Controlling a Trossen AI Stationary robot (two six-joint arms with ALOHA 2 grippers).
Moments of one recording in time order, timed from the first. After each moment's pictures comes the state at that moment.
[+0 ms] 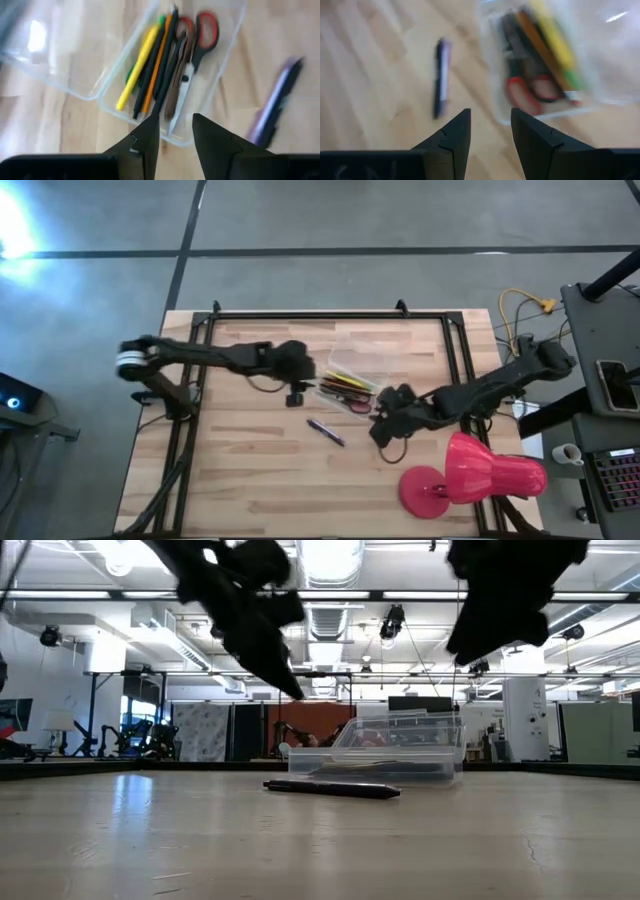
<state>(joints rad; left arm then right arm) 0.18 1.56 1.05 -0.30 0.04 0.24 0.36 1.33 0.90 -0.57 0.47 0.96</state>
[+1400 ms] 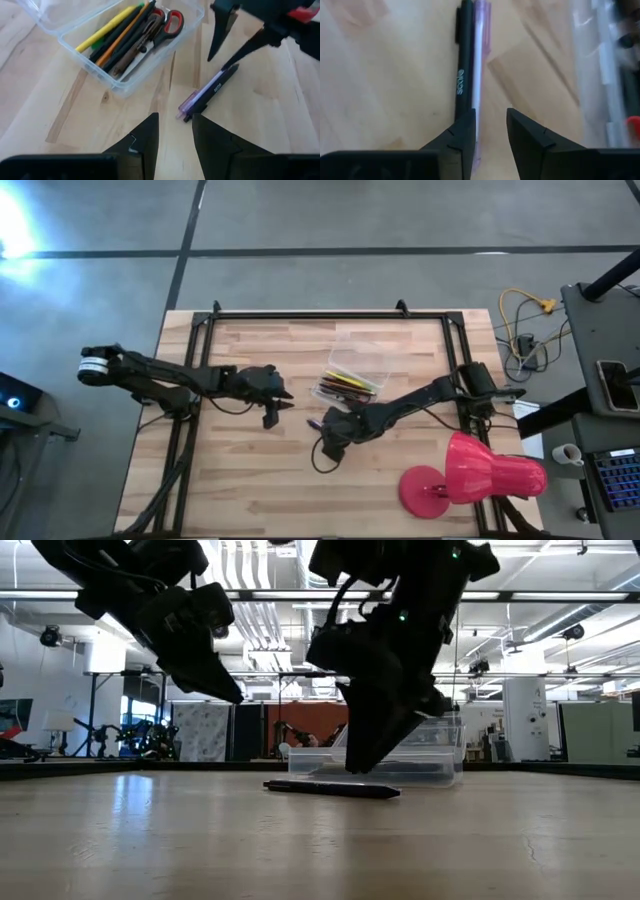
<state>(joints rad) 0.02 1.20 0.57 0.00 -0.01 -0.19 0.25 2.01 1.35 -0.57 0.26 0.80</state>
